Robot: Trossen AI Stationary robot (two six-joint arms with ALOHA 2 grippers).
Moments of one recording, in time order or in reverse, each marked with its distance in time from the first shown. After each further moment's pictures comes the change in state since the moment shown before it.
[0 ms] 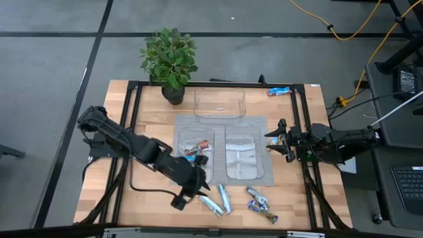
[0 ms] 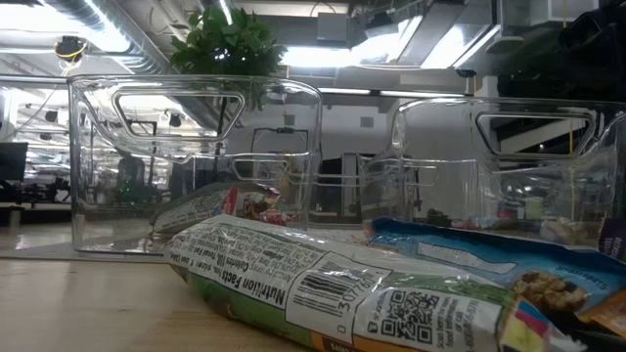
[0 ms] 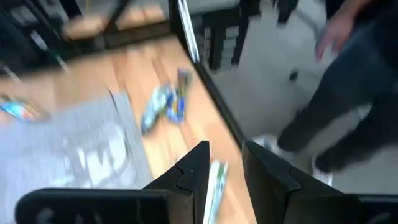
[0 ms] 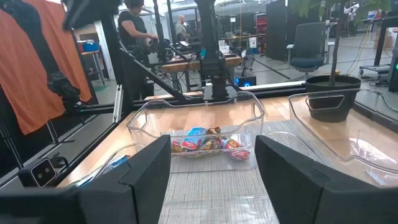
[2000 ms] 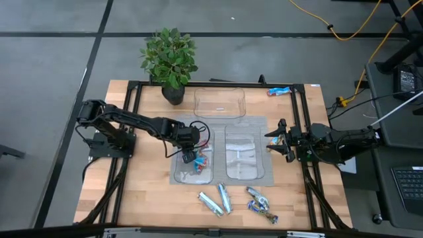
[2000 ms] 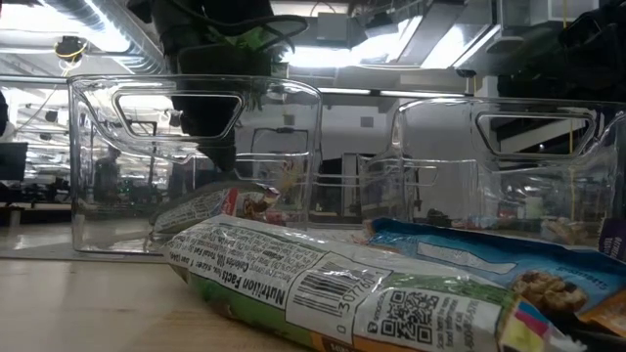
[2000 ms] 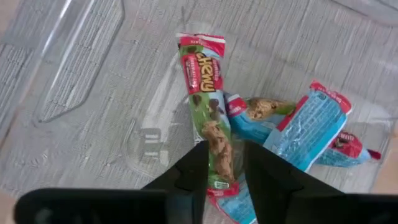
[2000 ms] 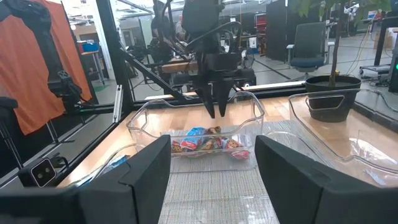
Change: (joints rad) left arm 0.425 -0.087 -0.582 -0.026 -0.066 -0.379; right arm 0.000 0.000 0.000 0.000 0.000 0.000
